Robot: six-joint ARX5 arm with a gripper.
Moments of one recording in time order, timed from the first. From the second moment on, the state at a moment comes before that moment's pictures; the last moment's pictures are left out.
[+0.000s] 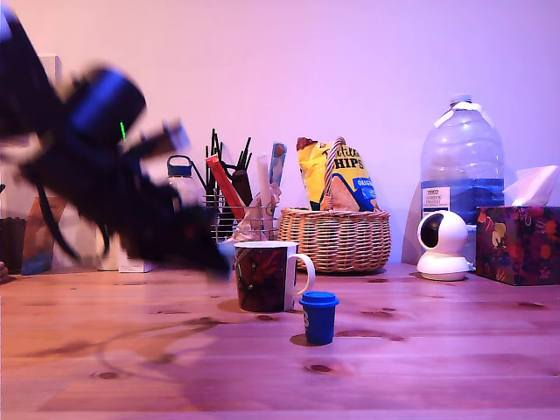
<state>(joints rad) -0.46 1.65 0.81 0.26 0.28 0.08</state>
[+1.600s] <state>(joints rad) -0.48 1.96 1.57 -0.43 0.24 0.12</state>
